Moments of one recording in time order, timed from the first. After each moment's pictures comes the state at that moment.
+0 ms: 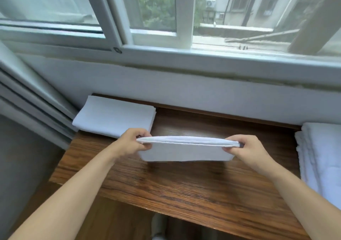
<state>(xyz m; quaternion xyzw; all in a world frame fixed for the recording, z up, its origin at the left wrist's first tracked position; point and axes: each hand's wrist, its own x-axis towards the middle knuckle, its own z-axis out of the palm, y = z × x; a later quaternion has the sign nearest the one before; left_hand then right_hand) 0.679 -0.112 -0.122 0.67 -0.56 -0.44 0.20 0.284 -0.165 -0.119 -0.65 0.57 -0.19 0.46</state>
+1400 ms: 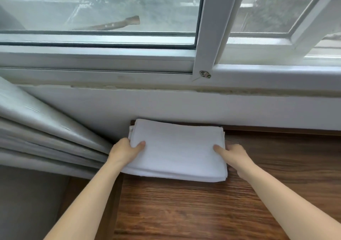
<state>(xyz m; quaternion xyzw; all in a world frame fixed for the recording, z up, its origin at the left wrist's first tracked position) 0.999 -0.234 -0.198 0.81 -0.45 -0.37 0.05 0.644 -0.247 -0.190 -0.35 0.76 -0.12 0.53</state>
